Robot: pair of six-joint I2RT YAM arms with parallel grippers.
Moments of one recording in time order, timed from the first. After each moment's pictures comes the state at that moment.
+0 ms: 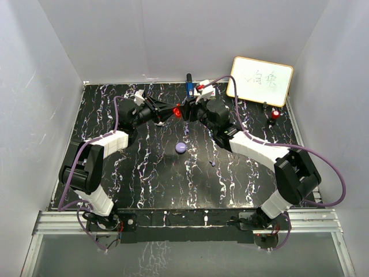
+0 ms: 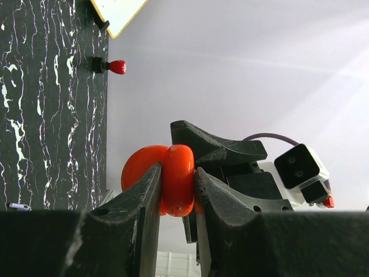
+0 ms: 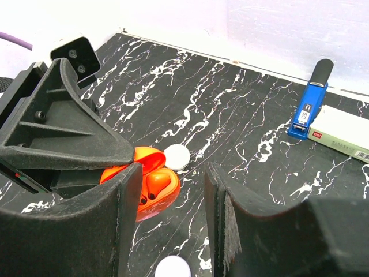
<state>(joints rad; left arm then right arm) -0.30 1.67 0.90 0.71 0.67 -1.60 0.63 1.57 1.06 0.44 0.02 0.19</state>
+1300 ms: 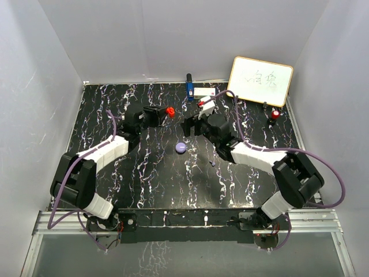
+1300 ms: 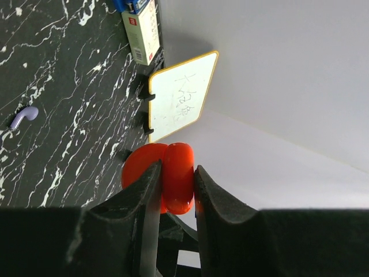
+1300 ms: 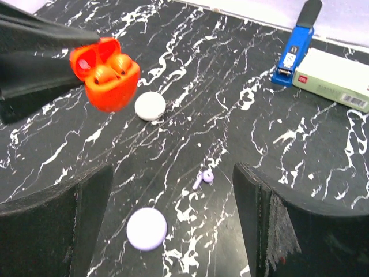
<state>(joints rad) -0.39 1.51 0.87 0.31 0.05 -1.70 0.64 1.51 0.84 0.47 0.08 0.14</state>
